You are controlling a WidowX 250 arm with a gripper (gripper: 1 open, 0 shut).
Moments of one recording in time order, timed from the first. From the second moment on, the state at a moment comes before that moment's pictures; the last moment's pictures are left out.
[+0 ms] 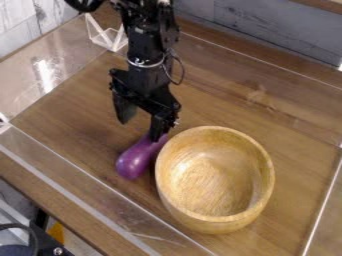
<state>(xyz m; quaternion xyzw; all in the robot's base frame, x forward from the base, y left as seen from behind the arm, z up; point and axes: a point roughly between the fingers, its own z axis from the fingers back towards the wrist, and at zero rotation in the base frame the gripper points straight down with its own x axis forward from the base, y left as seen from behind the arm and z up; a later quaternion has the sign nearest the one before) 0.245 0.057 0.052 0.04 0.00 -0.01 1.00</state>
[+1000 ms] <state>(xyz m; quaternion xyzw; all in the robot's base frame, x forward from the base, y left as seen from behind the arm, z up) 0.262 0.038 0.132 0.03 -0.04 -0.01 1.00</state>
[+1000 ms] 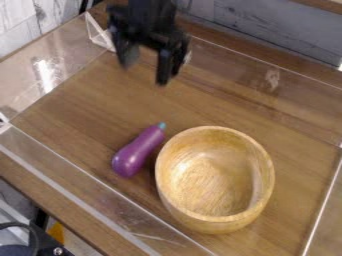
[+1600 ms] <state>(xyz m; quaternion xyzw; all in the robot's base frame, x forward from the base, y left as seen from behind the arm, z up) 0.270 0.041 0.120 0.03 -0.04 0.00 1.00</state>
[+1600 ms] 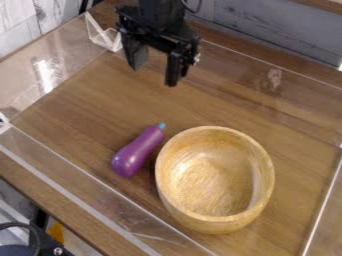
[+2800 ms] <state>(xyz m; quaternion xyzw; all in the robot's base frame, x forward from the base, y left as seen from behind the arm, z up) 0.274 0.050 0.093 0.02 -0.02 0.02 1.00</state>
